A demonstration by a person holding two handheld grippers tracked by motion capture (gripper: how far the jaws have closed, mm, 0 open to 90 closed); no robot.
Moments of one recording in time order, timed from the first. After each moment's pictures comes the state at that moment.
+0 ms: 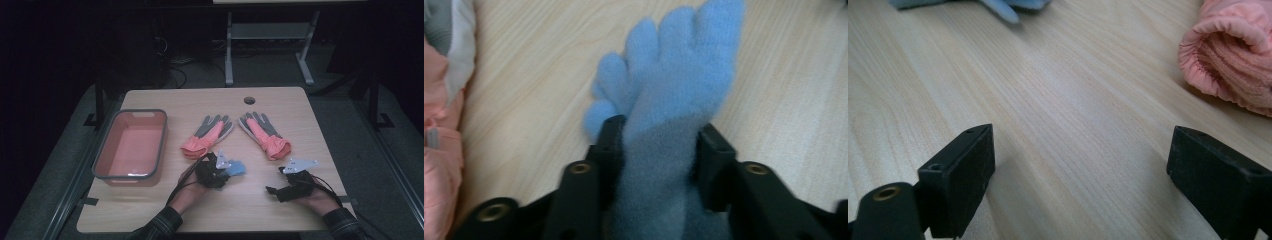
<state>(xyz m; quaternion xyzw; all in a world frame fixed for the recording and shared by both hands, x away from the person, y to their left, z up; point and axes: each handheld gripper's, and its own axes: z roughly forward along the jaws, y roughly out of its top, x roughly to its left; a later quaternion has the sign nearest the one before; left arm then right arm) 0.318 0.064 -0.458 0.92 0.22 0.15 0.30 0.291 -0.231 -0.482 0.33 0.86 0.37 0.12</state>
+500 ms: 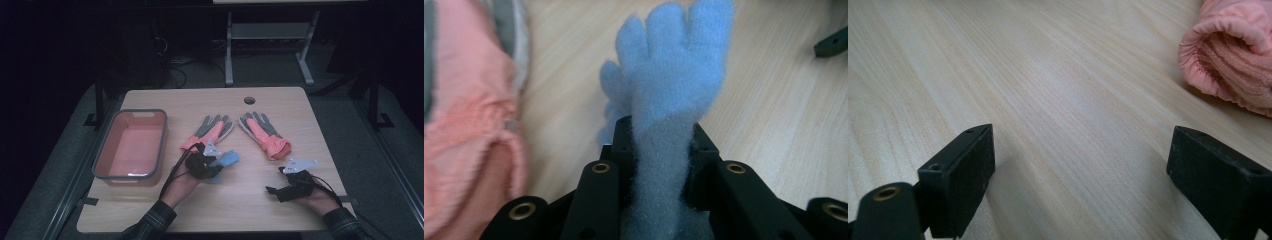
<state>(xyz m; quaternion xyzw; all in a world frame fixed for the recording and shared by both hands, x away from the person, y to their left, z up) 0.328 0.090 -0.420 0.90 0.27 0.12 0.34 0.291 -0.231 -0.482 0.33 0.86 0.37 0.12</state>
